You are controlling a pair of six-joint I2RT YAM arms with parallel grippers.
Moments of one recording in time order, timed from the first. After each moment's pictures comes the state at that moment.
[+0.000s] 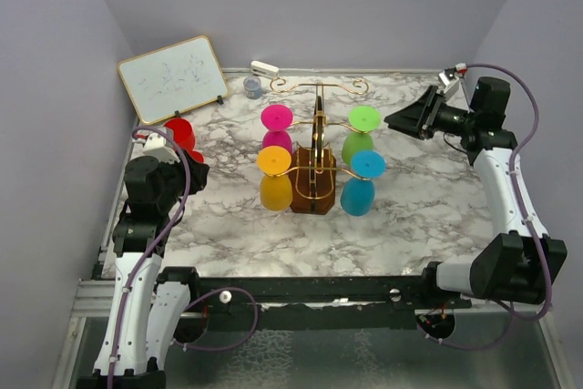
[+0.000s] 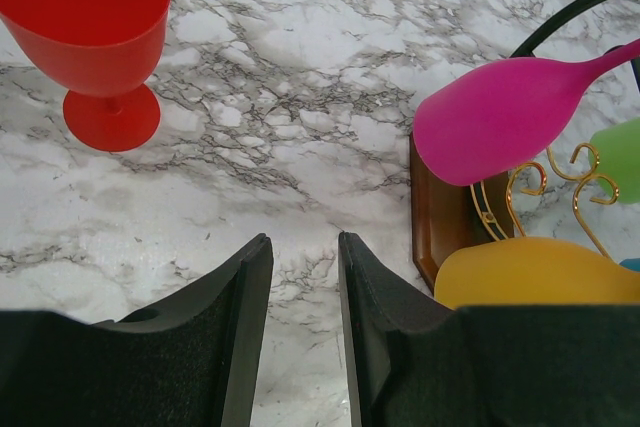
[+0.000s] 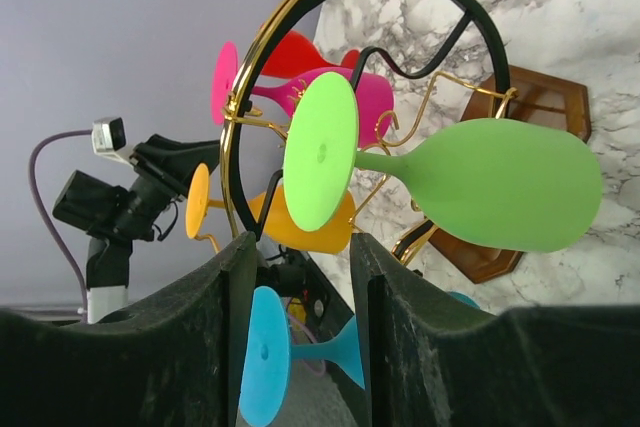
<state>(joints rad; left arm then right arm) -0.01 0.61 0.72 -0.48 0.21 -0.35 -0.15 1.30 1.16 -0.32 -1.09 0.65</state>
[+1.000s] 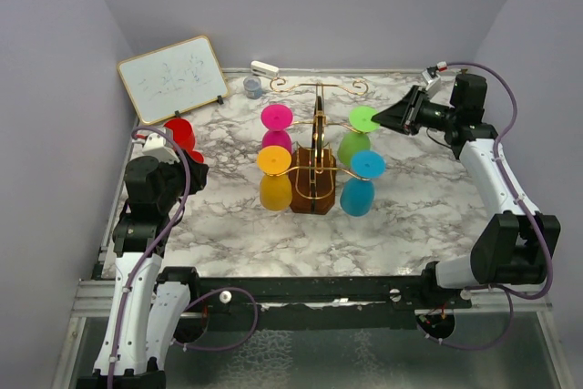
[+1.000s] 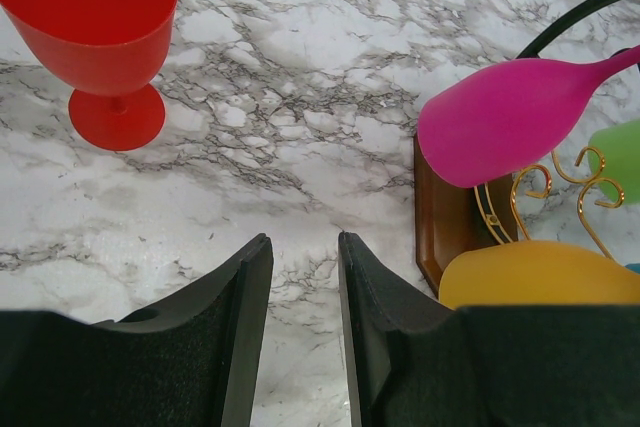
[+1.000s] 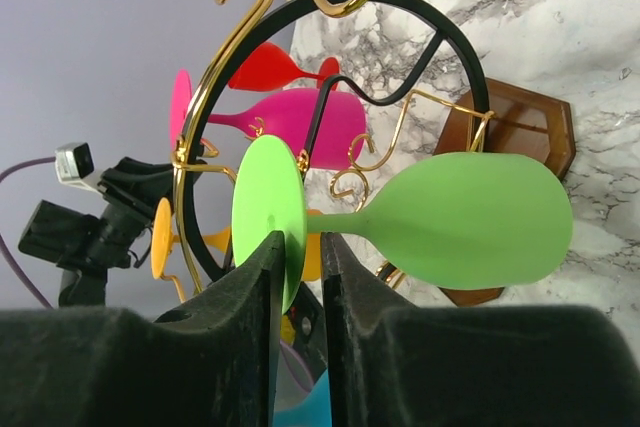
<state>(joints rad) -0.01 0.61 0.72 -0.48 0.19 -0.35 -0.04 1.41 1.16 -0.22 -0.98 0.68</state>
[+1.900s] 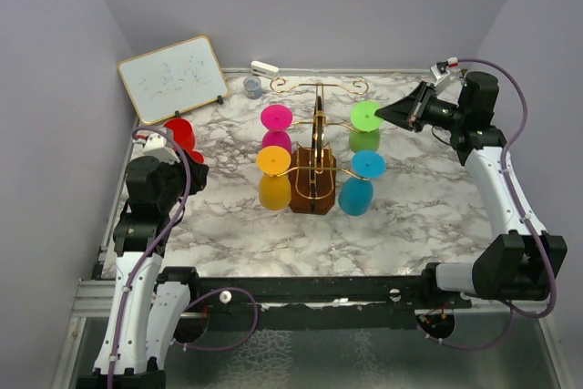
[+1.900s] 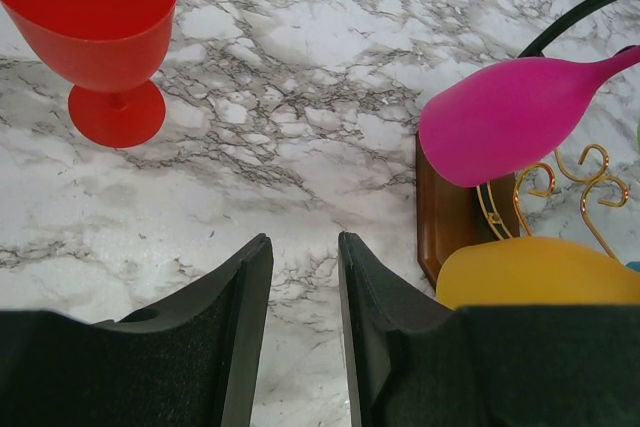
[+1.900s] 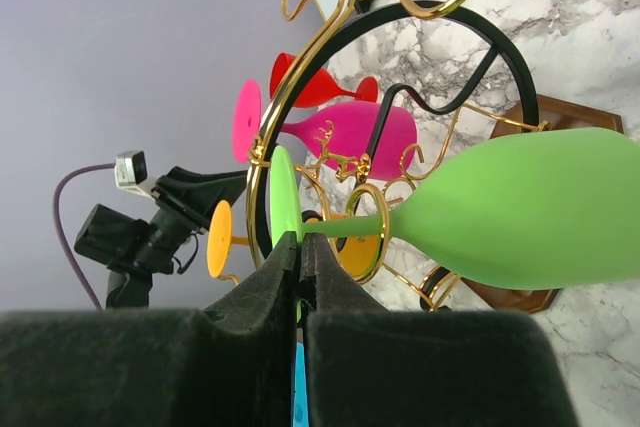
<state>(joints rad) -0.01 0.62 0.72 -0.48 0.19 -0.36 -0.04 1.32 1.16 -0.18 -0.97 0.82</state>
